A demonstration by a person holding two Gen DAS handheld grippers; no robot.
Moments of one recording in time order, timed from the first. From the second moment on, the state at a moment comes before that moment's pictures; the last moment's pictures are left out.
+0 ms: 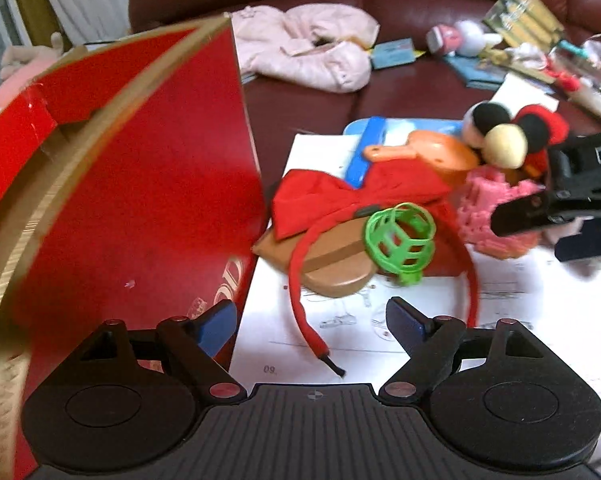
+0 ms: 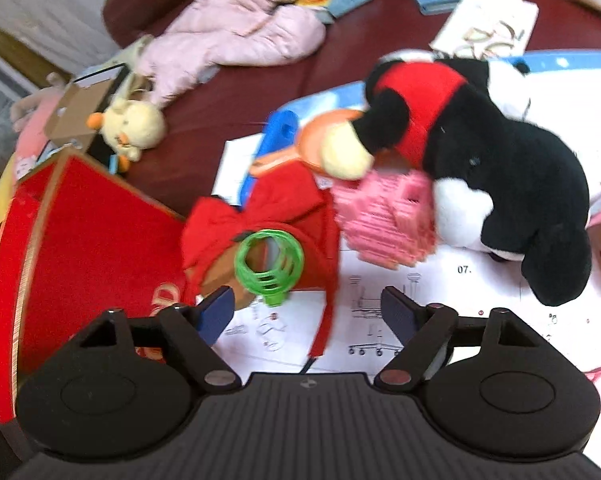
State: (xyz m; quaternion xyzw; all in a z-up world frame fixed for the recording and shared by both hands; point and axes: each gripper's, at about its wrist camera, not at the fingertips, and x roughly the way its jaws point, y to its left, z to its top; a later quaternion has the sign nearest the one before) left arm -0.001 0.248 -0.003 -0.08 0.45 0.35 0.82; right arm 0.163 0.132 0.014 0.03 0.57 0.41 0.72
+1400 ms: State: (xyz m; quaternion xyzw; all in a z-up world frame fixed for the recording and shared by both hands) left arm -0.053 0.173 -0.056 -0.11 0.52 0.19 0.82; right arm 0.097 0.027 -0.039 0.00 0.62 0.39 0.68
